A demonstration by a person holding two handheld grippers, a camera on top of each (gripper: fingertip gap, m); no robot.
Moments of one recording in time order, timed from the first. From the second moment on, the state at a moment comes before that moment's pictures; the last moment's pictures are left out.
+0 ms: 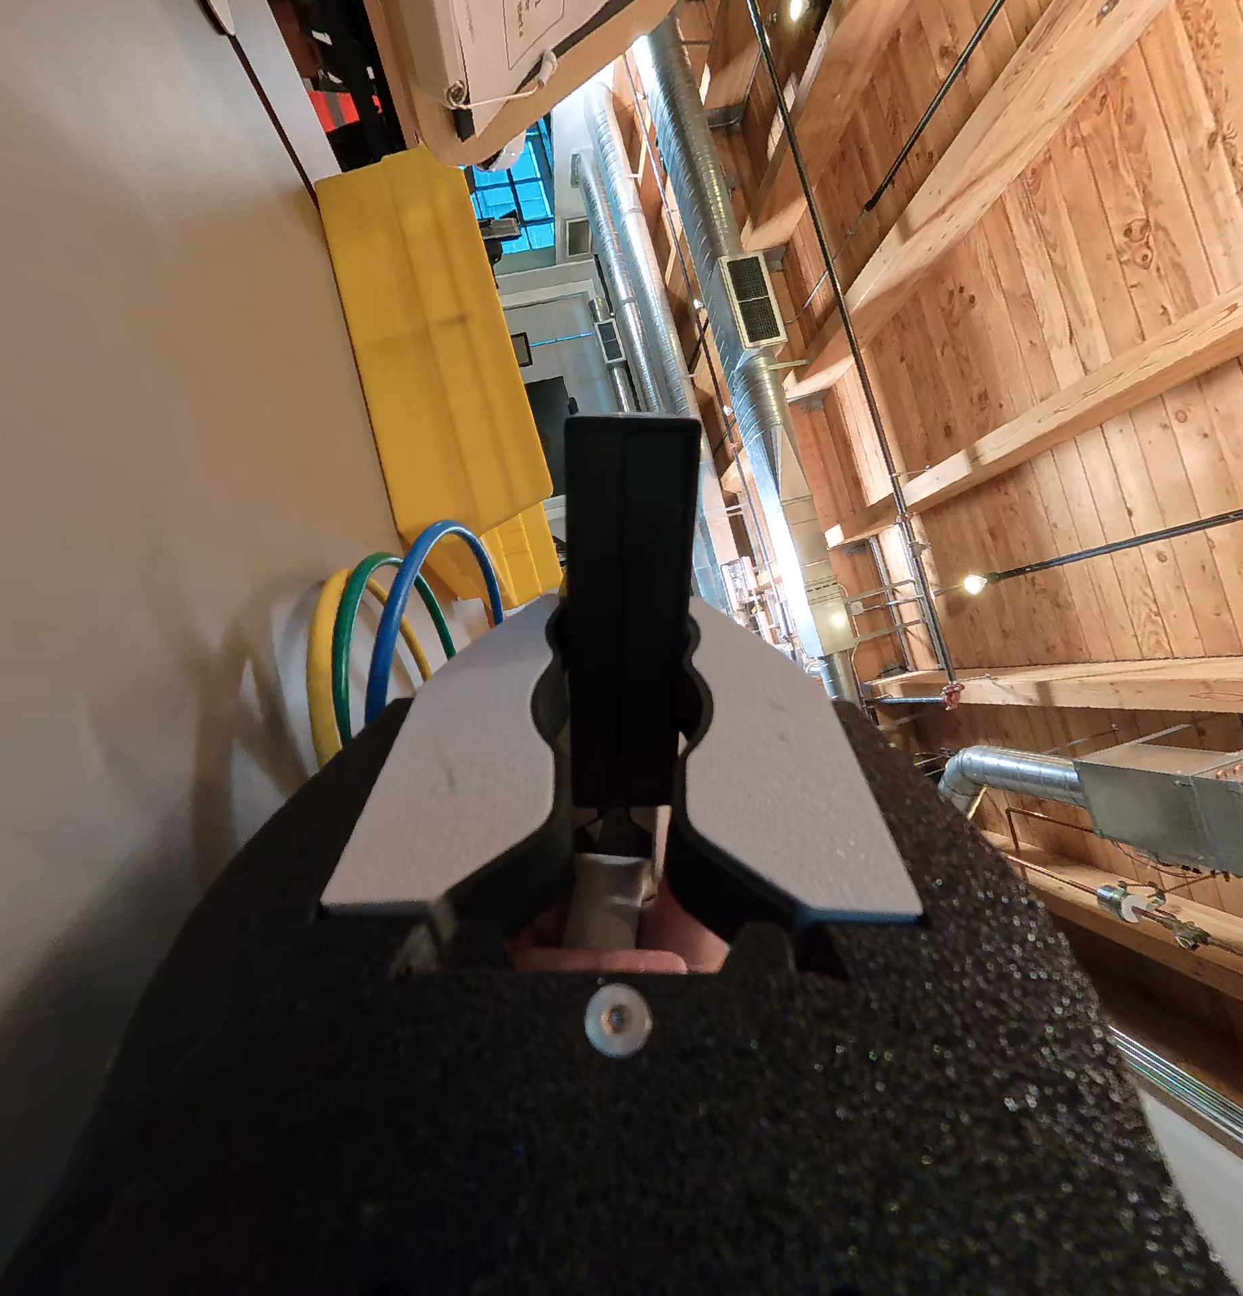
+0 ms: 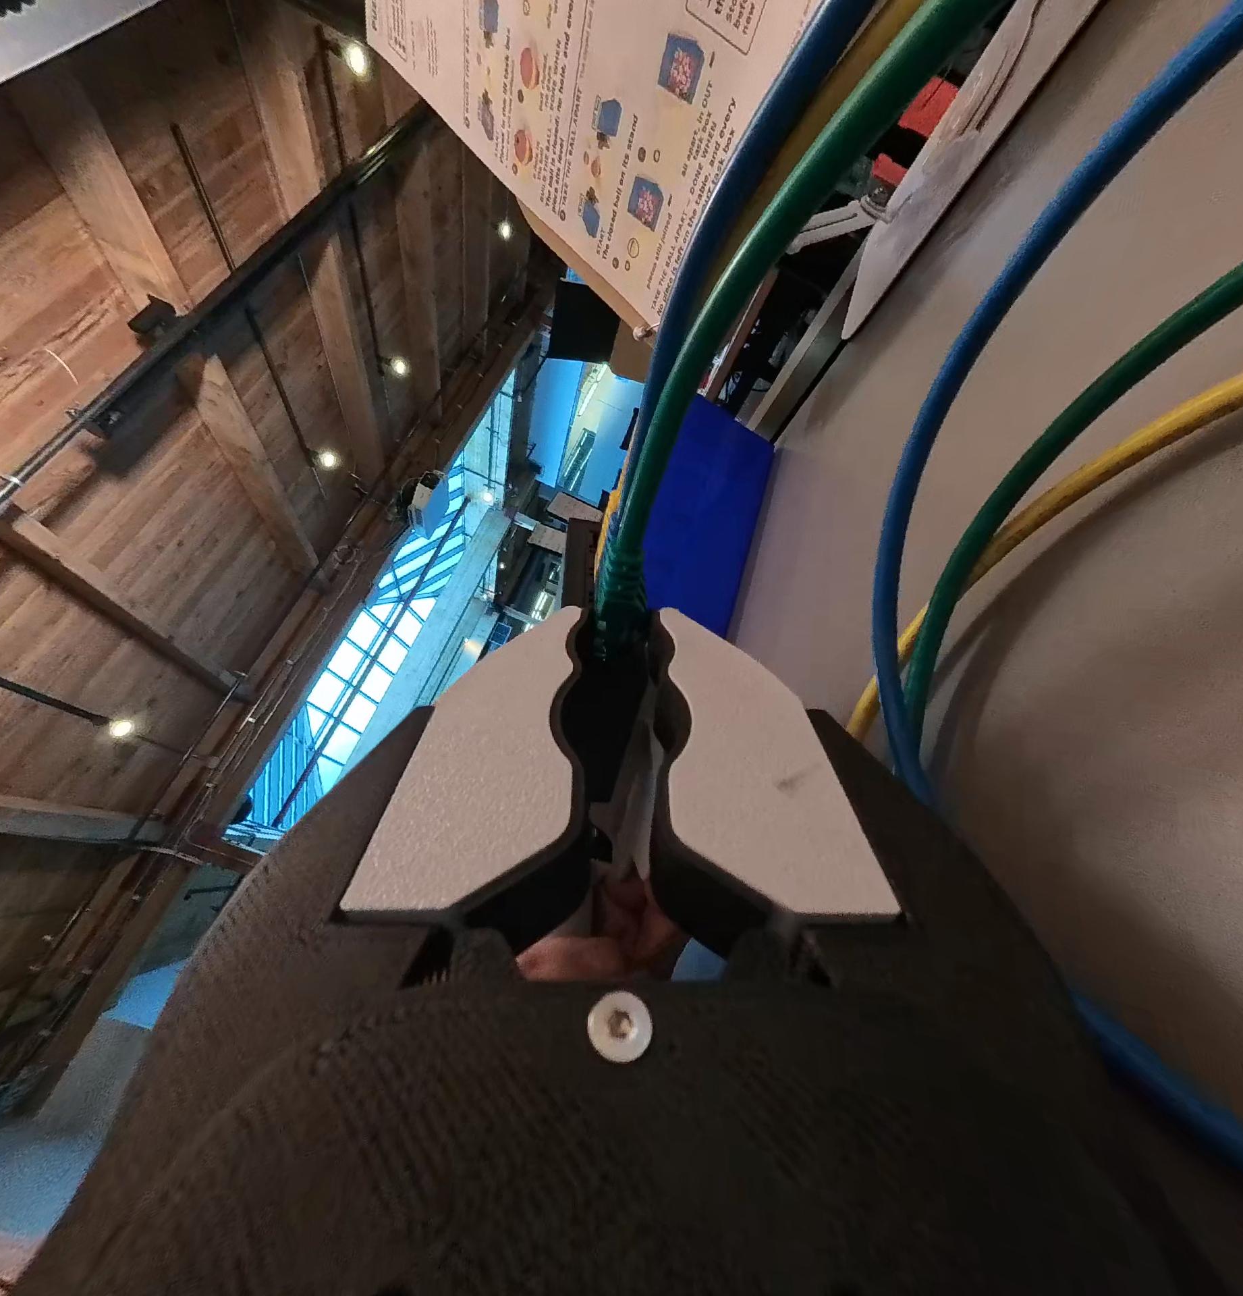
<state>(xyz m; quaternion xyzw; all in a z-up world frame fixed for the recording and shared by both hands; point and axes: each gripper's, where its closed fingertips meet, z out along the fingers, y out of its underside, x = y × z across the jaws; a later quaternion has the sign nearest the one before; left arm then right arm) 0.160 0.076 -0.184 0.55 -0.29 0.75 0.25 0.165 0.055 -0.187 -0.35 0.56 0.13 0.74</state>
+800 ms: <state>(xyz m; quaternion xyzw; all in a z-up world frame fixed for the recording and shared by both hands) 0.165 0.088 -0.182 0.52 -0.26 0.78 0.23 0.172 0.067 -0.182 -0.43 0.49 0.11 0.75</state>
